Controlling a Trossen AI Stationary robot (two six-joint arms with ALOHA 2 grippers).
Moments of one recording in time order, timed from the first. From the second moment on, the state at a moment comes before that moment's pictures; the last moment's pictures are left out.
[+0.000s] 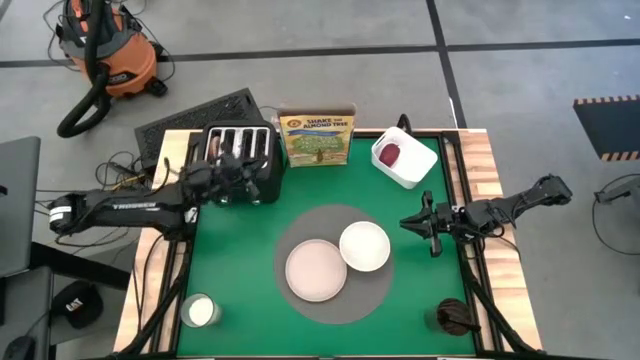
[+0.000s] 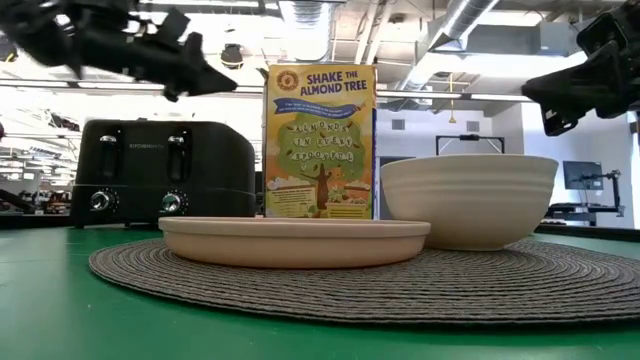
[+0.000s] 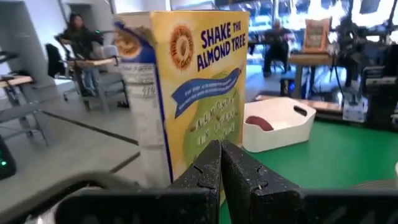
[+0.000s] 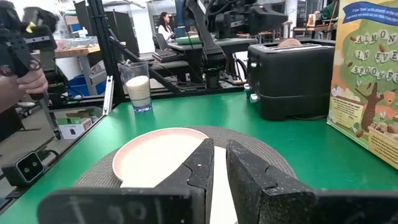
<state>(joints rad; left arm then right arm) 0.36 0.87 0.35 0.53 -0.25 0.08 0.35 0.10 0.00 0.07 0.35 0.12</state>
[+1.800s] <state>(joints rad) 0.84 1.34 0.84 0.18 0.37 0.15 0.35 0.10 0.00 0.07 0.37 0.10</state>
